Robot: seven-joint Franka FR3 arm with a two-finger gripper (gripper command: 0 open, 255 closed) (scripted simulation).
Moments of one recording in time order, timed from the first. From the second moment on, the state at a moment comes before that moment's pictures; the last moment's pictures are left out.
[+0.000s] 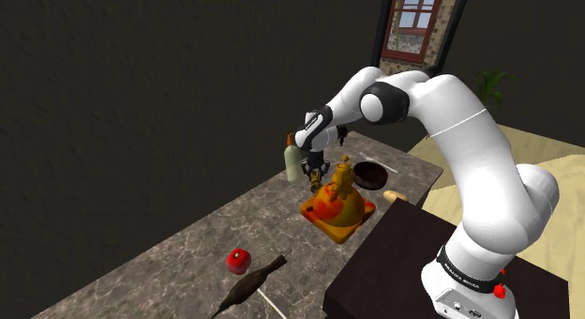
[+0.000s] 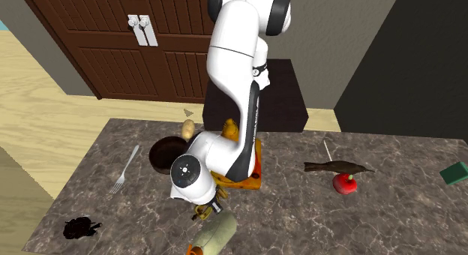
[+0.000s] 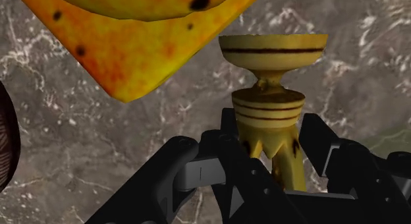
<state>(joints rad) -0.17 0.89 -0.13 -1.62 0.18 2.35 0.44</state>
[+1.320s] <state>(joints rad) -0.15 0.68 -0.15 -1.69 0.15 2.20 0.46</state>
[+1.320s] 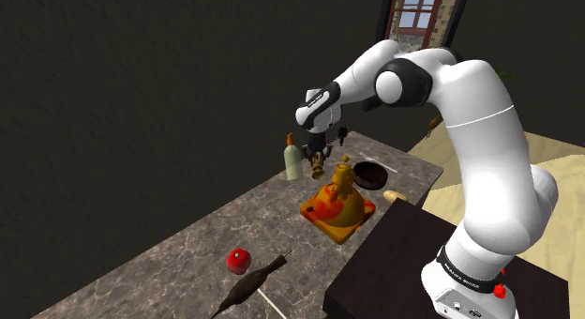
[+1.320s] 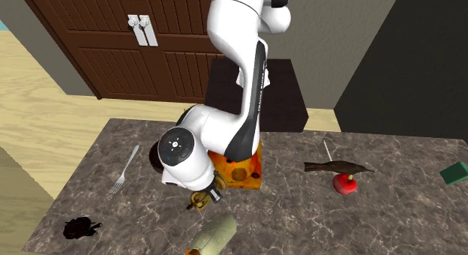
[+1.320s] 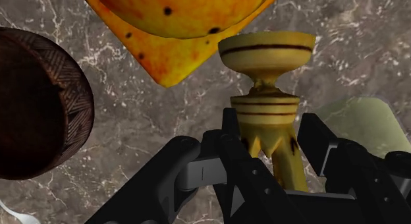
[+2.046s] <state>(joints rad) -0.19 0.55 -0.18 -1.81 0.14 2.18 0.40</state>
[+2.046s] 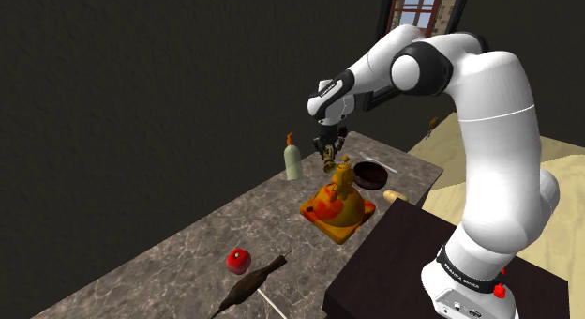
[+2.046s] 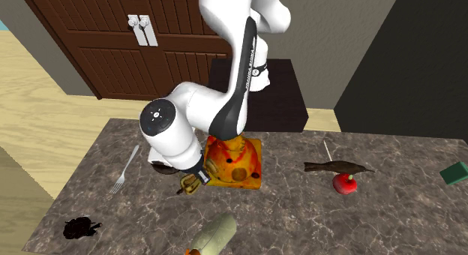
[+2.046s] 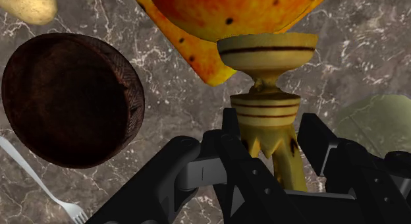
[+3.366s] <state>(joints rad) -0.41 0.40 -0.30 -2.10 0.11 2.33 0.06</state>
